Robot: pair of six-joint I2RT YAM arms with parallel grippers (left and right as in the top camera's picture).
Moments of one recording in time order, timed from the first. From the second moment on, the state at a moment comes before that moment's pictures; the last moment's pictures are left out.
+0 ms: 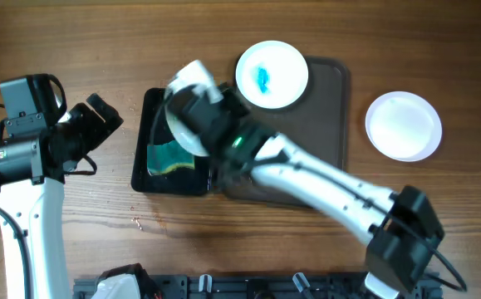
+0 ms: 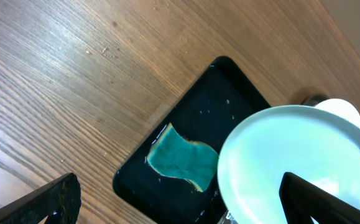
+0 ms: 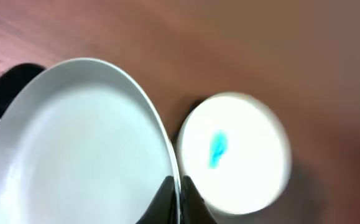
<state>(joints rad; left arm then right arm) 0.22 1.22 1.29 -1.11 0.10 -0.55 0.88 1.84 1.54 -0.52 0.56 0.10</state>
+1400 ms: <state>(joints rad) 0.22 1.22 1.30 -1.11 0.10 -0.55 0.18 1.61 1.37 -0.55 -0.26 0.09</state>
